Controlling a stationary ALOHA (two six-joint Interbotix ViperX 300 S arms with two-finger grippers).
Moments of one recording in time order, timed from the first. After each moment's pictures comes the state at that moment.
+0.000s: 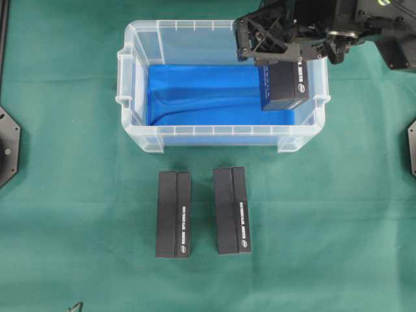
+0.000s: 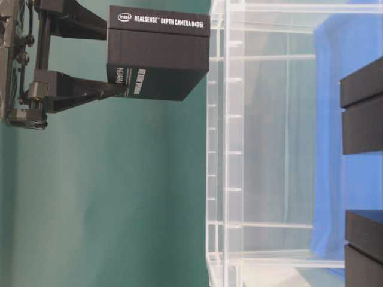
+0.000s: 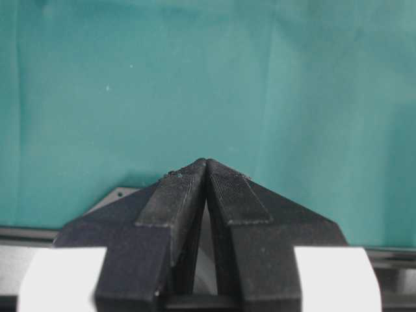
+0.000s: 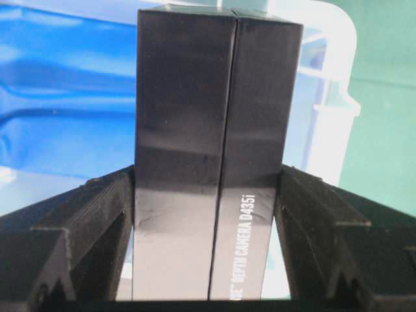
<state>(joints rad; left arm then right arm) -0.12 -0.87 0.53 0.02 1.43 -0.25 -0.10 -0.01 -0.14 -0.33 1.54 1.48</state>
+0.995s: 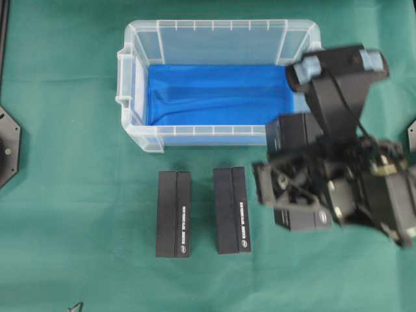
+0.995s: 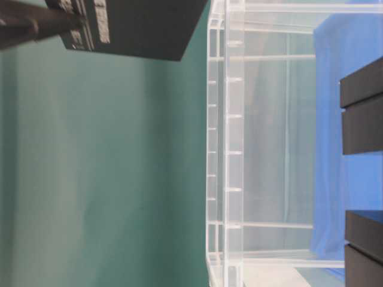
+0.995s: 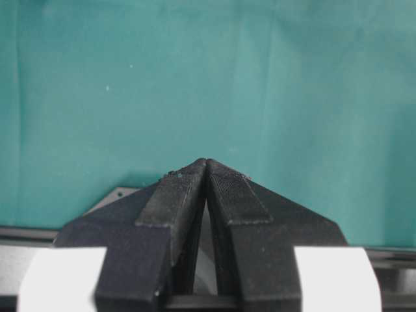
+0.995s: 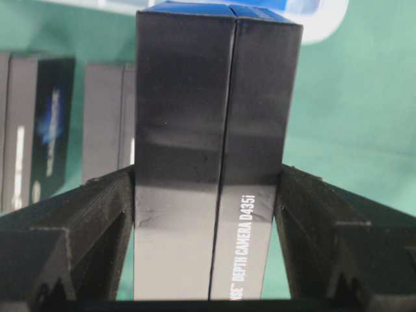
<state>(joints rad) -0.12 -0.87 0.53 0.02 1.43 -0.25 0.36 -0.01 -0.17 -0.32 1.67 1.89</state>
